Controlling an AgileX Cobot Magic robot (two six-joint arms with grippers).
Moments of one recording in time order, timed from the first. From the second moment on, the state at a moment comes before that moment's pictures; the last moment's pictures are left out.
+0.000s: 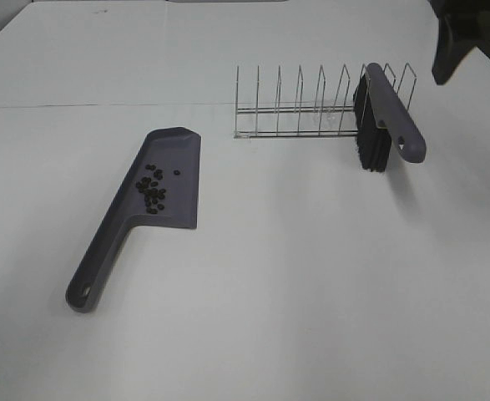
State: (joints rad) left arm -0.40 1.03 -1.00 0.01 1.20 -0.18; right arm 0.13 1.64 -1.50 -0.08 1.22 0.11
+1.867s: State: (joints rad) left arm -0.40 0.17 -0.50 -0.14 1.07 0.10; right arm 0.13 0.01 -0.51 0.12 1.07 -0.12
